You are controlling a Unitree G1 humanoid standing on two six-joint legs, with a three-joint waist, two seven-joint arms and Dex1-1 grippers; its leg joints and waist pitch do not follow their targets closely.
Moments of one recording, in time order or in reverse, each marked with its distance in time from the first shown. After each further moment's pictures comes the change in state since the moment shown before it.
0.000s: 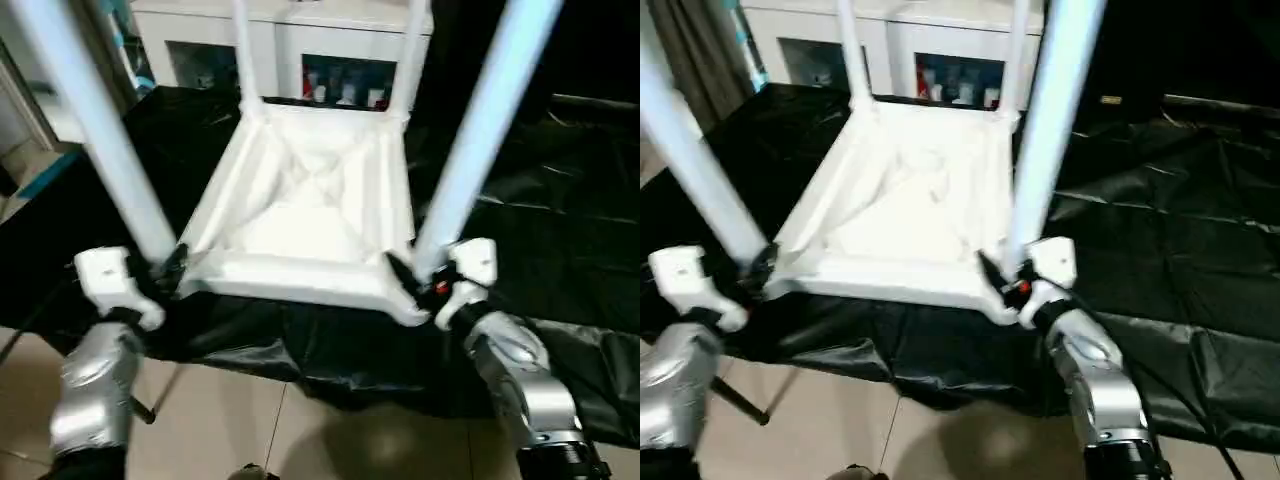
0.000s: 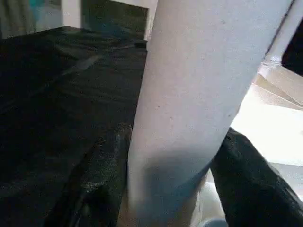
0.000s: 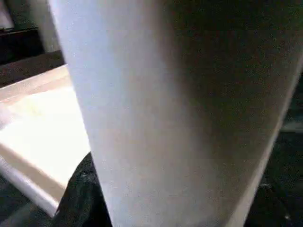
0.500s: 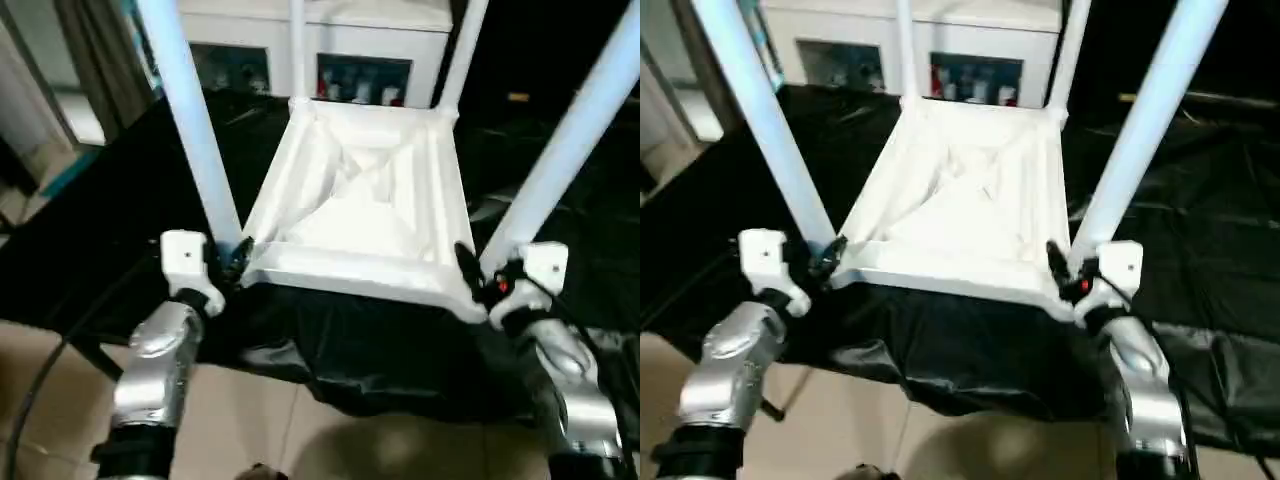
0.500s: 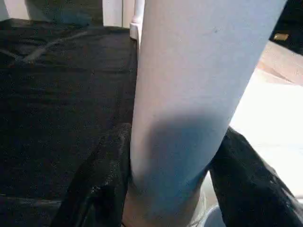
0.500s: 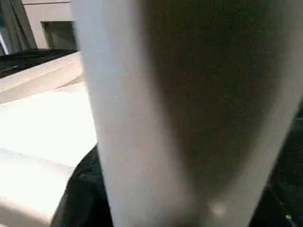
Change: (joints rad) left arm -0.062 -0.100 -0.138 -0.011 0.102 0.077 0.061; right arm -0.016 -0.061 -0.128 0.088 -0.025 -0.088 -0.089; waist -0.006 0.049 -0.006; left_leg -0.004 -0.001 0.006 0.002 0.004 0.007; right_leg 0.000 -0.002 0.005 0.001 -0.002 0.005
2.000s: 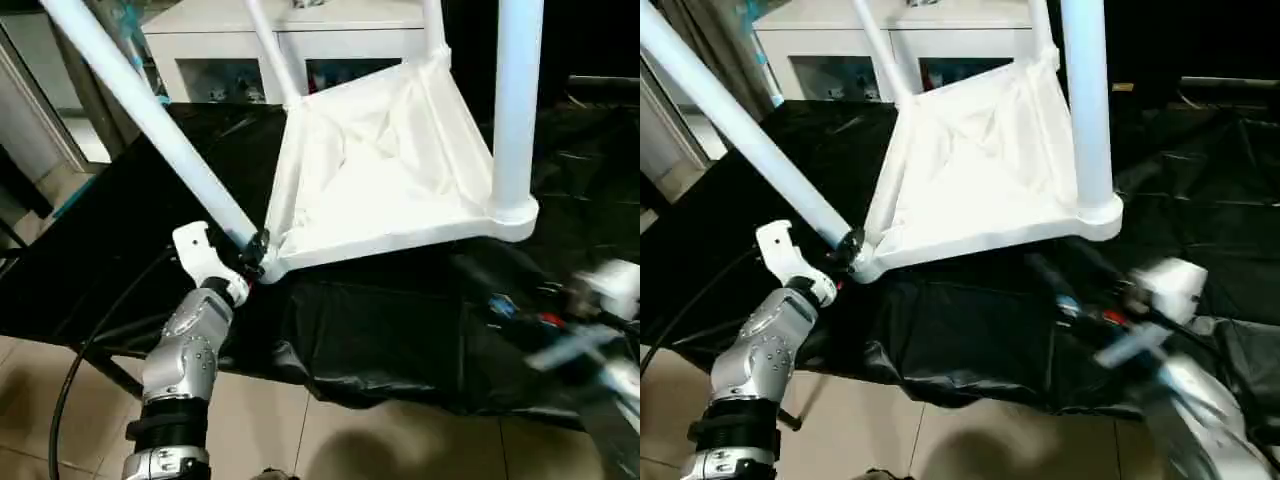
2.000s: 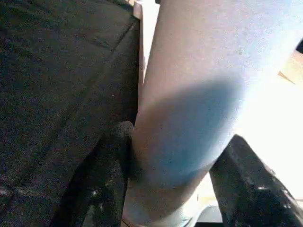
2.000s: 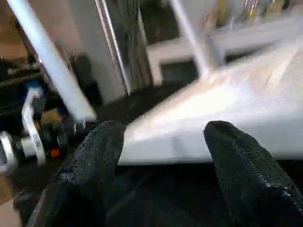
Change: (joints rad) left arm -0.123 -0.146 0.160 0.046 -0.229 0.224 0.068; right arm 0.282 -0.144 0.066 -0.560 0.403 0.302 0.206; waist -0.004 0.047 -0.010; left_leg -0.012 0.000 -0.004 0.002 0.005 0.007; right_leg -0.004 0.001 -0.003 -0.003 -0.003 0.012
